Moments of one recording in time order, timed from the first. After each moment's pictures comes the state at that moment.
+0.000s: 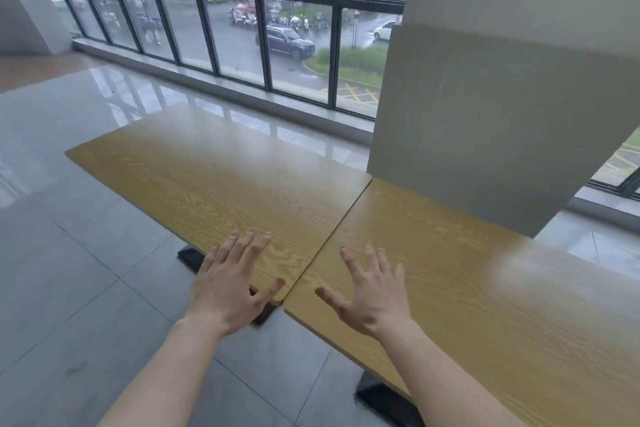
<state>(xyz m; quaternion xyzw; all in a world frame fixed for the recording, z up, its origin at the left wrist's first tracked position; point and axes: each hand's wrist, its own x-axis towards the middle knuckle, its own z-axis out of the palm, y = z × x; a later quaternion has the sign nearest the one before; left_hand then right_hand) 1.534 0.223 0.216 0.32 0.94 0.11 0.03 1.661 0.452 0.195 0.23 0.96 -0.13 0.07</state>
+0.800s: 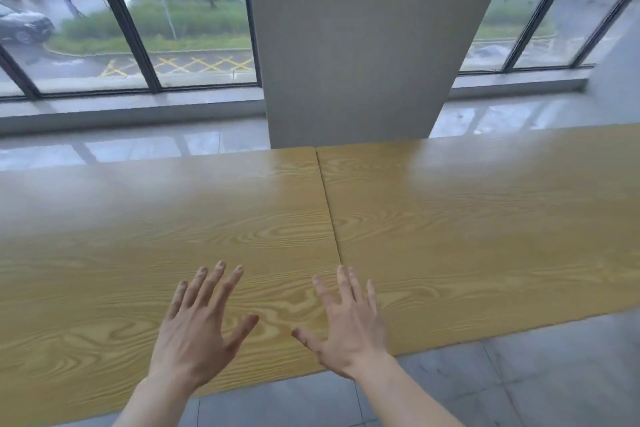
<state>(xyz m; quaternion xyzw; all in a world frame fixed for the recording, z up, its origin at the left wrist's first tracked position) 1.174 0.236 0.084 0.60 0.79 0.06 0.09 1.411 0.335 0.055 0.49 0.86 -0.14 0.07</state>
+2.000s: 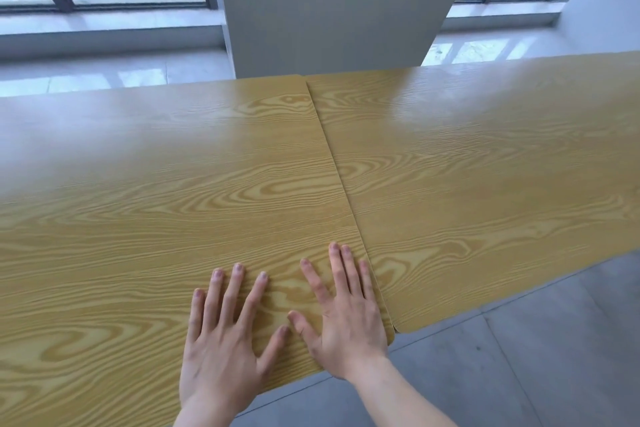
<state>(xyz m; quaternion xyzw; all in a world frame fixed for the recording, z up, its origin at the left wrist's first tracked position) 1.175 0.237 -0.069 0.64 0.76 0.05 0.09 1.366 0.316 -0.066 0.53 0.84 -0.08 -0.03</state>
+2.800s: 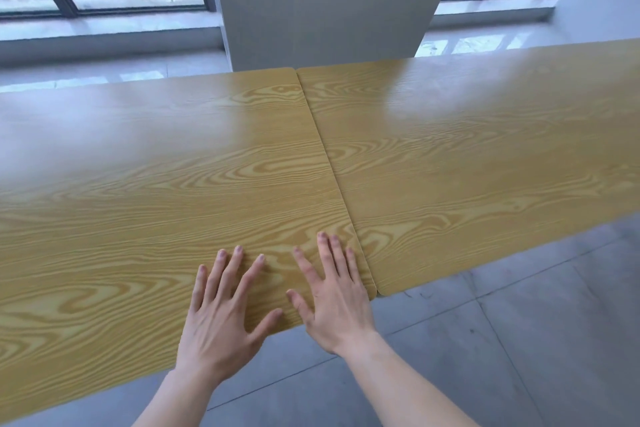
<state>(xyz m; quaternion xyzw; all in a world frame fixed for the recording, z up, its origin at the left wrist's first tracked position) 1.176 0.218 -0.049 0.67 0.72 0.09 0.15 1.377 0.290 -0.049 0.50 0.86 -0.12 0.02</state>
